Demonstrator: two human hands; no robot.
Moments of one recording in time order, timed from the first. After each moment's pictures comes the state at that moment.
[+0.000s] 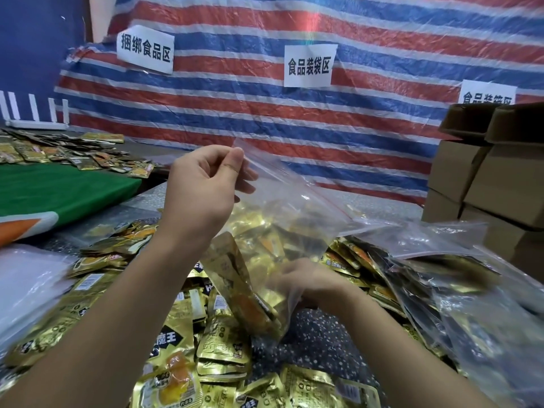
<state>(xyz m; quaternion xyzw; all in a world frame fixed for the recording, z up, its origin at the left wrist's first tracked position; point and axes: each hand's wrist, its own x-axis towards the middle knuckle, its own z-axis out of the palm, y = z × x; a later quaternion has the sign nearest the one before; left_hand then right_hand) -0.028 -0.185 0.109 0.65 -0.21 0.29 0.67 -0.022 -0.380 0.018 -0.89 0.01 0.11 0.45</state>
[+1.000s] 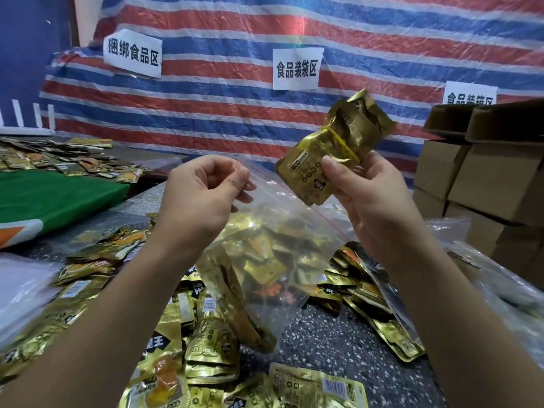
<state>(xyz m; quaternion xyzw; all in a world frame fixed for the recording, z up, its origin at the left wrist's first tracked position) -0.032 -0.194 0.107 0.65 -0.23 0.24 0.68 -0.087 -0.391 0.141 -0.67 -0.13 -0.26 0.68</state>
